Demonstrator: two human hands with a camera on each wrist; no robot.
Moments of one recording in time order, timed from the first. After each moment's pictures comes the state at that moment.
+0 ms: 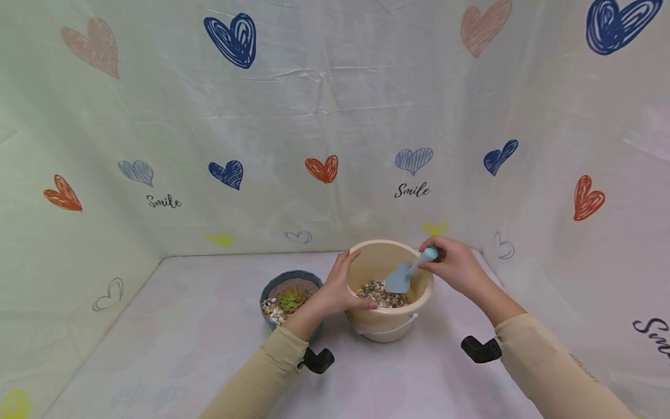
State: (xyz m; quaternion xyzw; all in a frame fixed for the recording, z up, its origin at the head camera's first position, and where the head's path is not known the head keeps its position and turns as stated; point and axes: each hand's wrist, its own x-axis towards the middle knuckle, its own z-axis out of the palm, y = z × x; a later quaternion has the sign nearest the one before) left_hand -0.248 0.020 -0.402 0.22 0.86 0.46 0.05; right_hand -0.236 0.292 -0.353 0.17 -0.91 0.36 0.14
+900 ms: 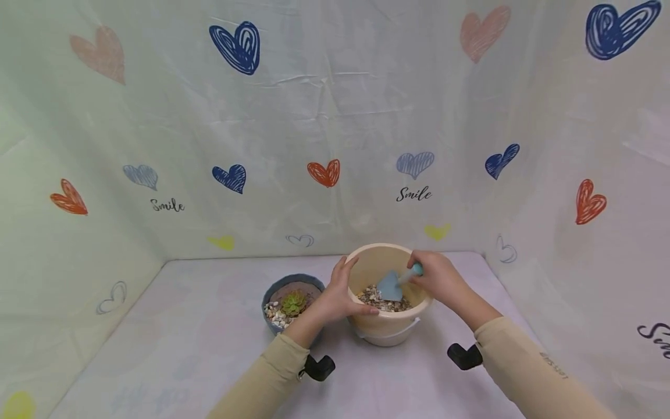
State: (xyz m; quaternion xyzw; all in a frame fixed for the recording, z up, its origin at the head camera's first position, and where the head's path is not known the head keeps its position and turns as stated) left_hand -0.242 0.020 -0.405 0.19 0.87 0.46 0.05; right_hand -0.251 0.266 -0.370 0.20 -0.94 0.24 0.13
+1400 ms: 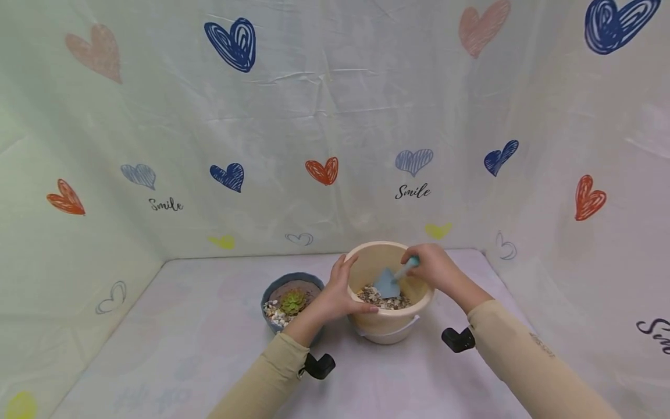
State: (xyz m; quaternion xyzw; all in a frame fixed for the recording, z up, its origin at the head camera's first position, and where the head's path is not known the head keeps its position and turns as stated) left_hand -0.243 0.022 -0.408 0.19 0.87 0.46 0.05; right_hand -0.267 0.266 -0.363 0.20 -0.95 0.25 0.07
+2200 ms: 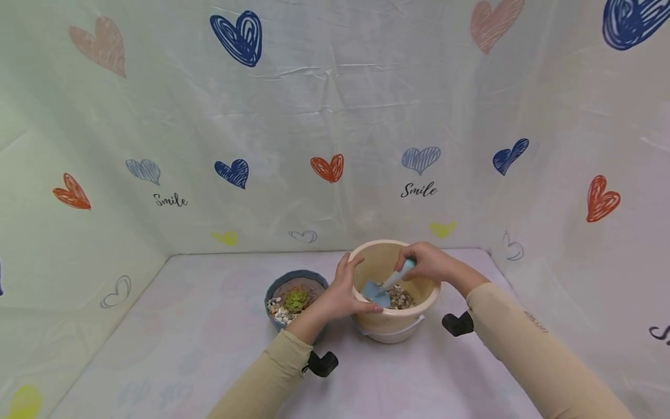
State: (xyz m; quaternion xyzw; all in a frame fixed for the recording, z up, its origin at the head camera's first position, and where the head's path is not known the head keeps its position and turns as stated) left_hand -0.246 0.021 -0.410 0.21 0.86 0.46 0.06; right_hand -0.299 0.268 -0.371 0.29 -0.90 0.32 -0.07
